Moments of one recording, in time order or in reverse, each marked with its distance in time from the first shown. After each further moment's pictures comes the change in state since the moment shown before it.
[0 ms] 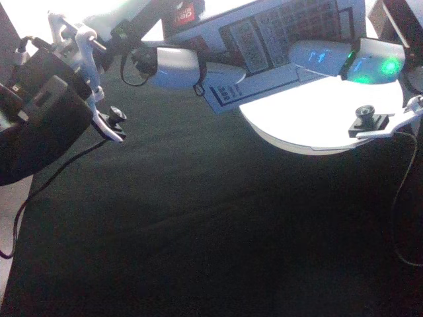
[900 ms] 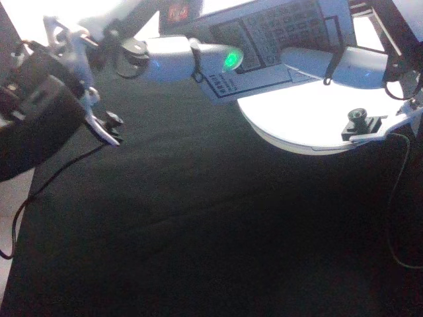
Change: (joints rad) left arm 0.017 0.005 0.039 -0.017 0.015 -0.090; right arm 0.003 -0.011 0.007 -0.017 -0.001 0.008
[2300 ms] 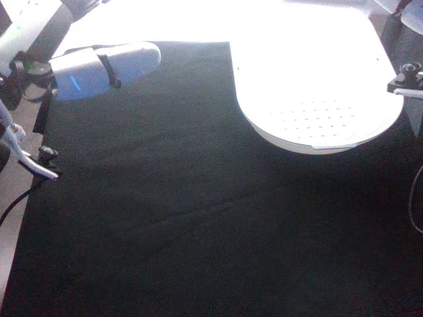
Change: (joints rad) left arm 0.222 0.134 -0.088 -0.207 -0.195 -0.005; right arm -0.004 0.056 0.006 0.208 0.198 -0.053
